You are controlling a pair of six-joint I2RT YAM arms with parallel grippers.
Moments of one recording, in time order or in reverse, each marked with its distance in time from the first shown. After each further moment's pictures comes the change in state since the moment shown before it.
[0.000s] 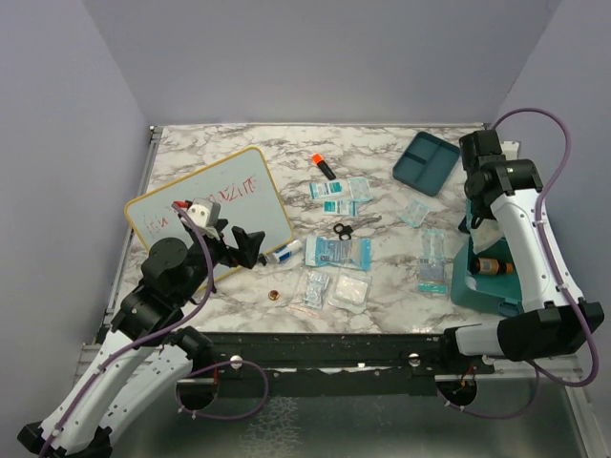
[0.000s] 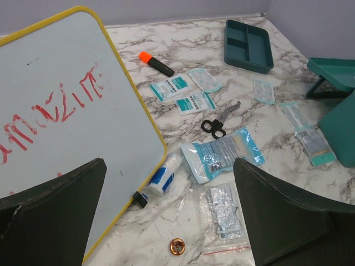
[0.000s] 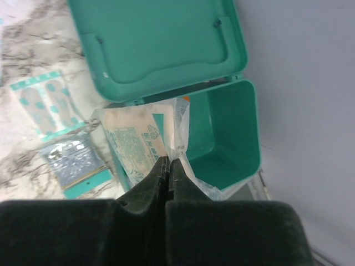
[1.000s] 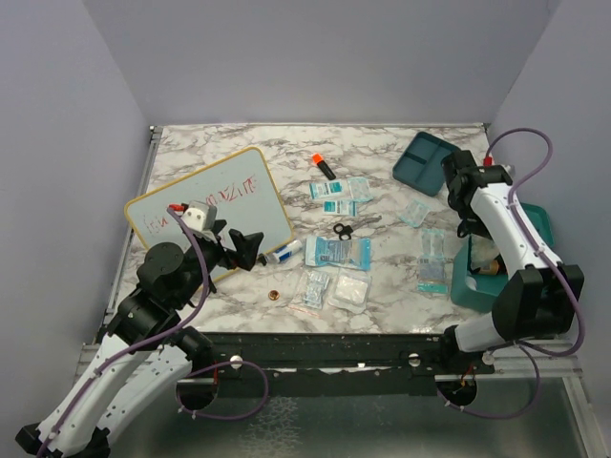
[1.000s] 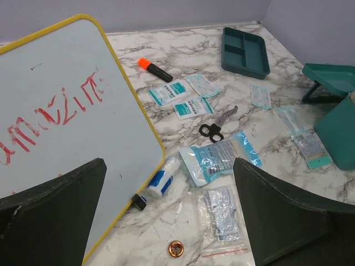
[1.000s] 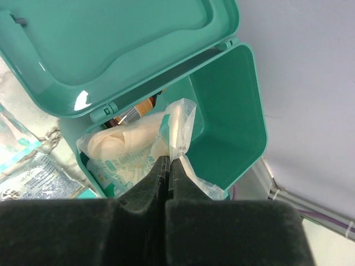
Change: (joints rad) left arm -0.022 -0.034 -0.002 -0.002 -0.023 0.000; right arm -0.032 0.106 -0.217 0.043 0.180 0.217
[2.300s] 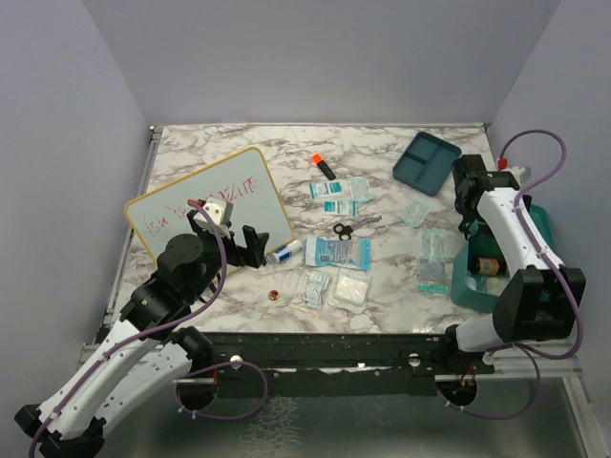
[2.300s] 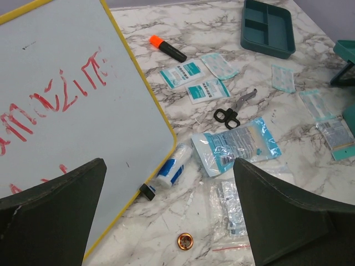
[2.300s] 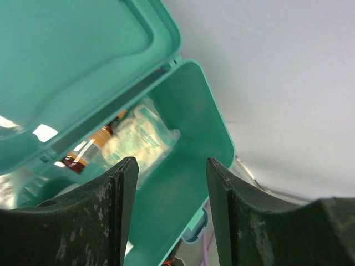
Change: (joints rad) left arm -0.064 0.093 -0.009 -0.001 -0.094 0.011; right arm -0.072 0.011 -0.079 0.013 0.199 0.057
